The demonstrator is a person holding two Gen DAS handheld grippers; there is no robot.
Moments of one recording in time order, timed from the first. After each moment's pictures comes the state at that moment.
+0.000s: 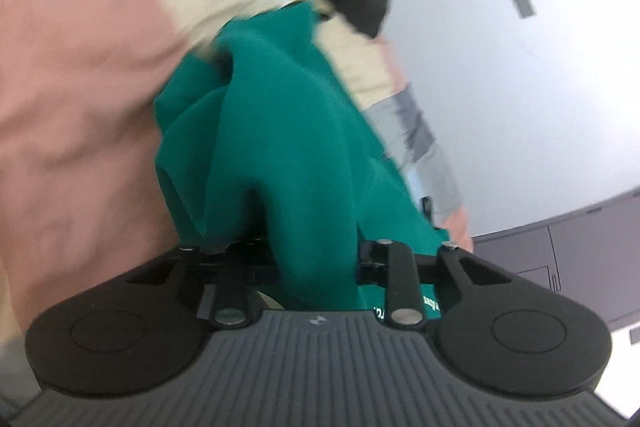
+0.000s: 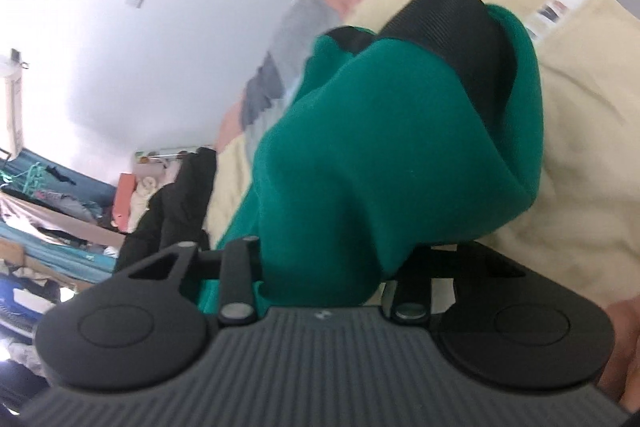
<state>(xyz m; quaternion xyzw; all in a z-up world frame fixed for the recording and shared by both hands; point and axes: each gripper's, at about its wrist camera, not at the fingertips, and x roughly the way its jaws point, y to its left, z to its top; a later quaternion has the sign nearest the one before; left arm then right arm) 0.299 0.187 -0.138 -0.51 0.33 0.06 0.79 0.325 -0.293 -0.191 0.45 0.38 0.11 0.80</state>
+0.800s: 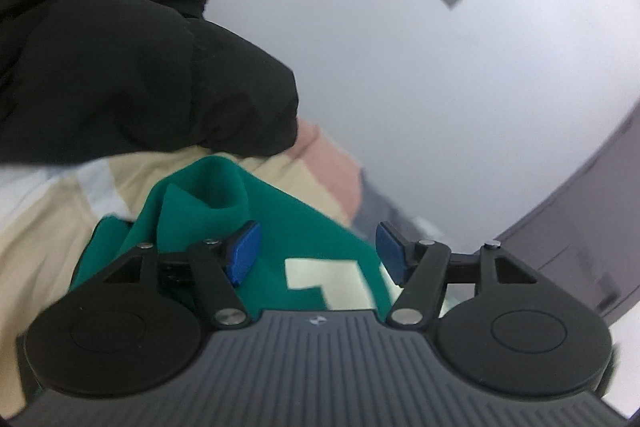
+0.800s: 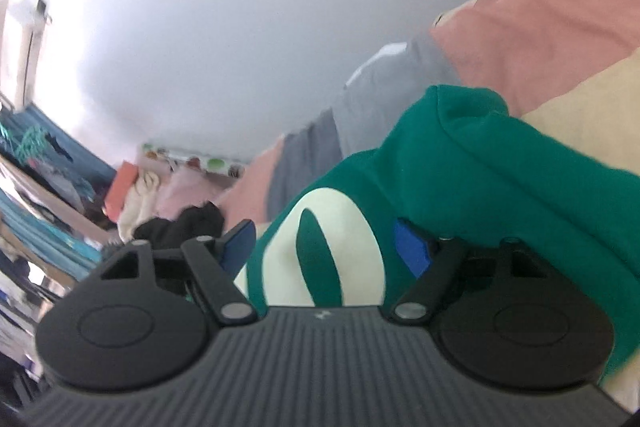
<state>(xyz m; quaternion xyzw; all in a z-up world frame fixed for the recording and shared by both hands) 0.562 0.248 -0.150 -0.35 0.26 0.00 0.90 0.550 -0.226 -0.209 0.33 0.33 0.16 0.87</state>
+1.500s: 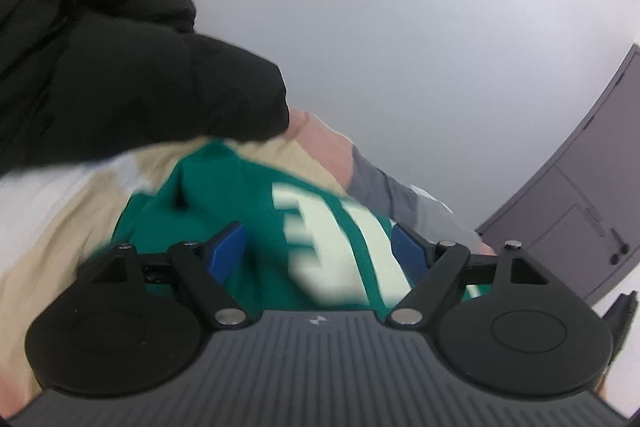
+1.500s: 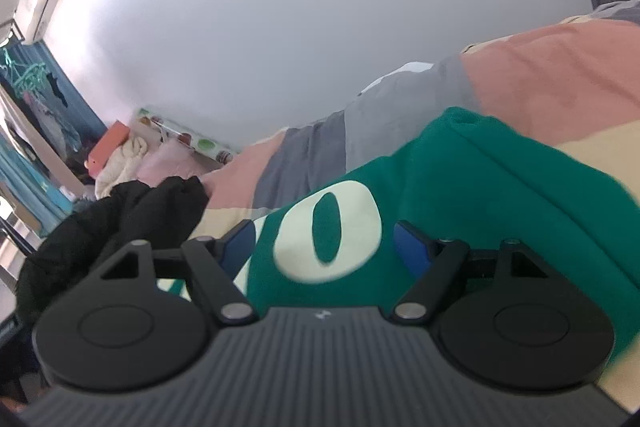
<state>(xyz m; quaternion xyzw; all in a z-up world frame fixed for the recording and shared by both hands) 0.479 0.232 -0.121 -0.32 0.27 -0.01 0.91 0.513 -0.214 -0.178 0.25 0.30 0.16 0.91</state>
